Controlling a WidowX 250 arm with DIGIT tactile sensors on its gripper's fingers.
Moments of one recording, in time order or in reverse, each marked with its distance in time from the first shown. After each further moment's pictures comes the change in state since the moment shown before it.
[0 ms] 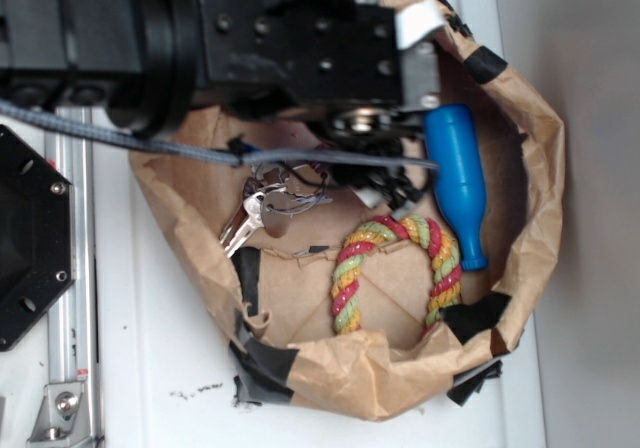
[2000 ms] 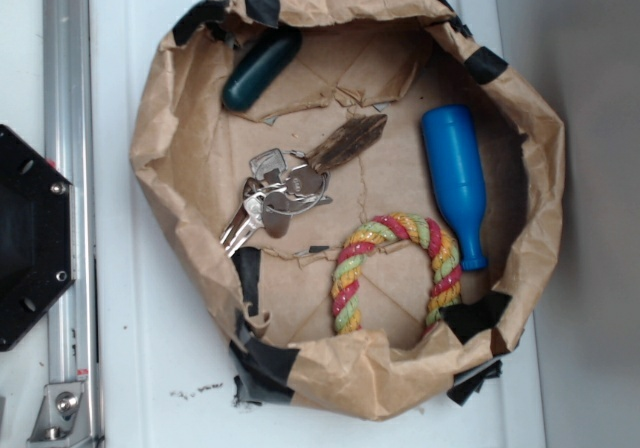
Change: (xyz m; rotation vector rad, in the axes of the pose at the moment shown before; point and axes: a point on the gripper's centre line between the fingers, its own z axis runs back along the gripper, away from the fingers) arm -0.137 0.043 0.199 -0.179 -0.028 -0.710
